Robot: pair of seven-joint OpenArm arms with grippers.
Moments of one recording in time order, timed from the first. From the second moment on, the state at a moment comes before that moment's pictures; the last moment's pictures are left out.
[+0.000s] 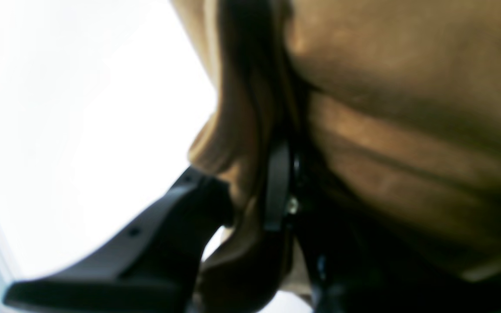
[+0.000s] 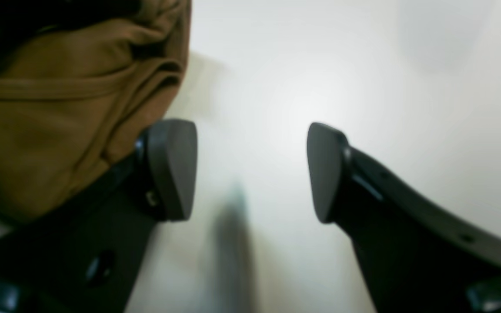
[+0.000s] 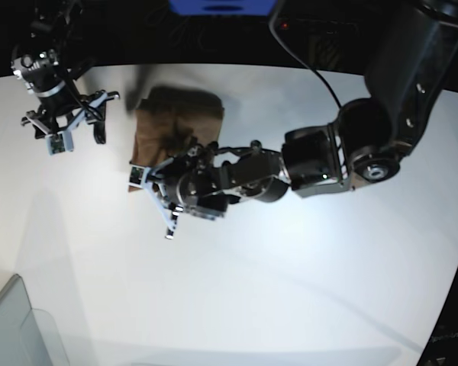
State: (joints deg) left arm -46.9 -0.8 88.9 56.0 -11.3 -27.6 26.6; right arm -21.8 -0.8 28.6 109.4 2.0 36.6 -34.3
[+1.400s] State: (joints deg) left arm -30.9 -1.8 35.7 79.5 11.7 -30.1 36.7; right arm -21.5 -4.7 26.4 110.8 1.4 36.9 -34.9
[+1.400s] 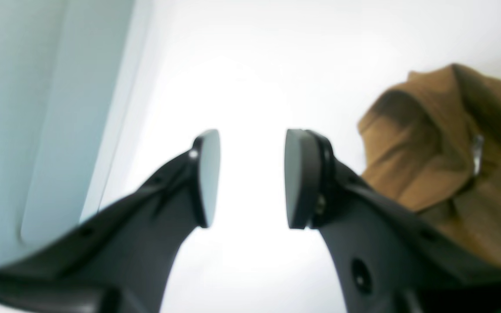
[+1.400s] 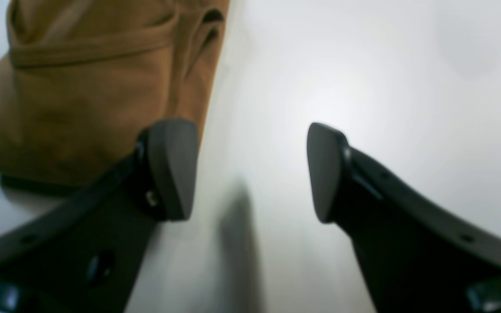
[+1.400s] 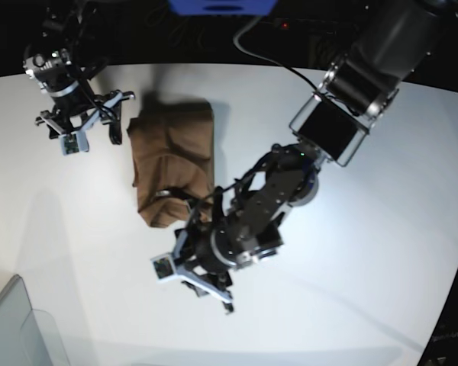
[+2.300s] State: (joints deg) left arm 7.4 -11.4 -26.9 112.3 12.7 -39.0 48.8; right arm -18.8 -8.6 15.9 97.2 1.8 39.4 -27.8
